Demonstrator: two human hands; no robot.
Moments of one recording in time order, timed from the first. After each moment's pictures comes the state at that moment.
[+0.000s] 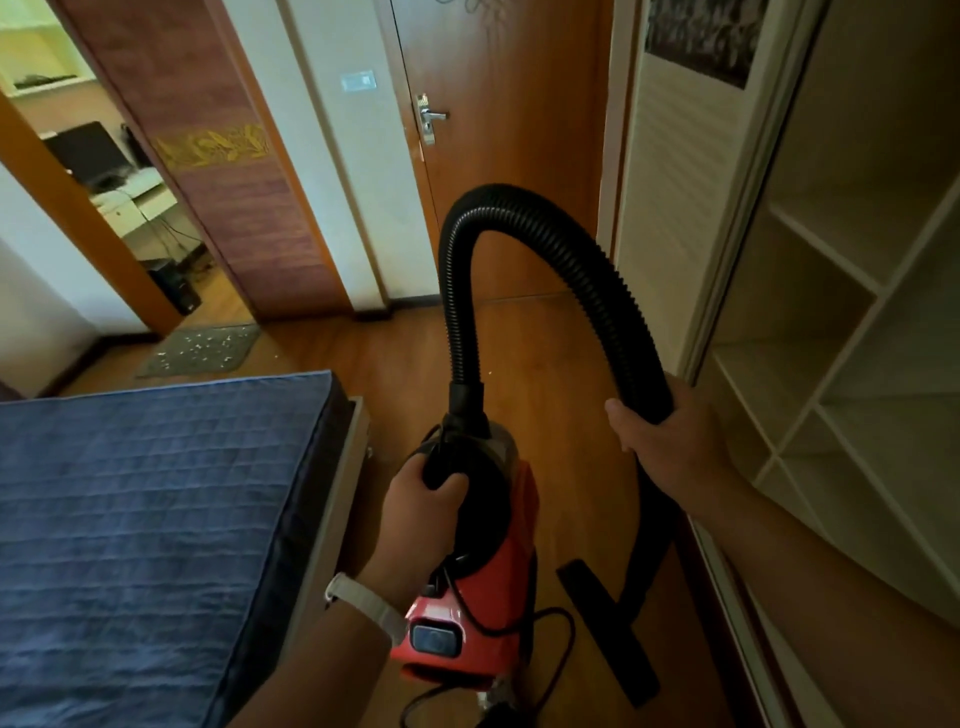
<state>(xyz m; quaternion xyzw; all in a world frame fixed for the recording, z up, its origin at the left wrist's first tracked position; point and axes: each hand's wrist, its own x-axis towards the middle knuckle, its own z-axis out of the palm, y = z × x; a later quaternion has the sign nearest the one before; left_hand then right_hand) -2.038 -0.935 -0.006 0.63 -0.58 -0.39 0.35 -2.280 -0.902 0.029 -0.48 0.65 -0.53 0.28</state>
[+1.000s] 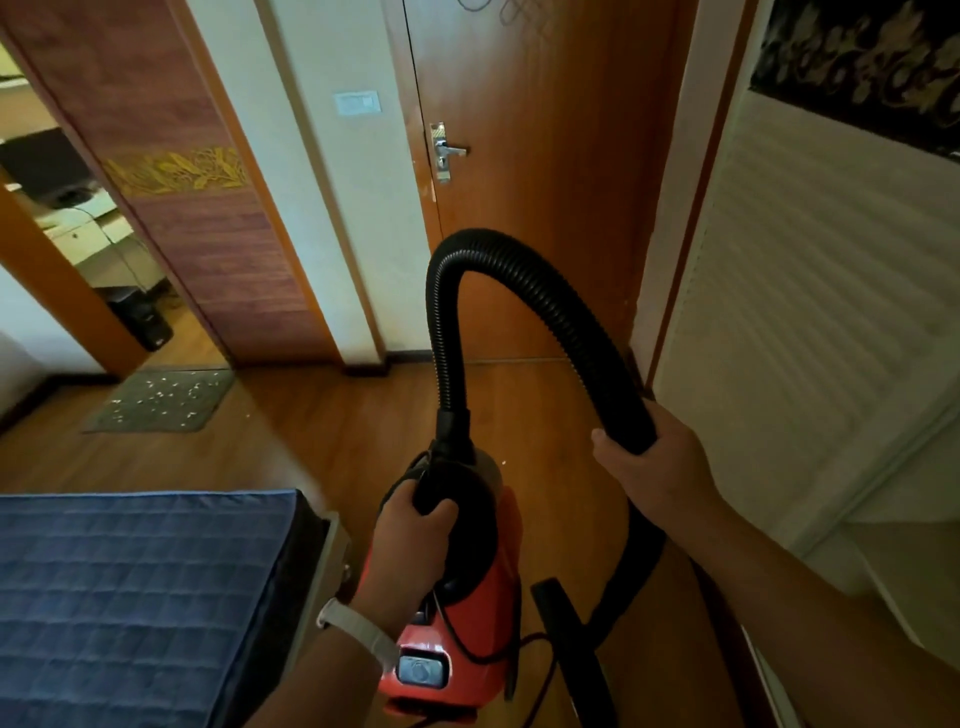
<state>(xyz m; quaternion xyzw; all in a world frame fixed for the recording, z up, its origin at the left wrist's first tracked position) -2.090 -1.427 -0.028 0.66 -0.54 -0.39 0.34 -2.330 -1.404 0.008 -0.50 0.65 -0.49 0.30</state>
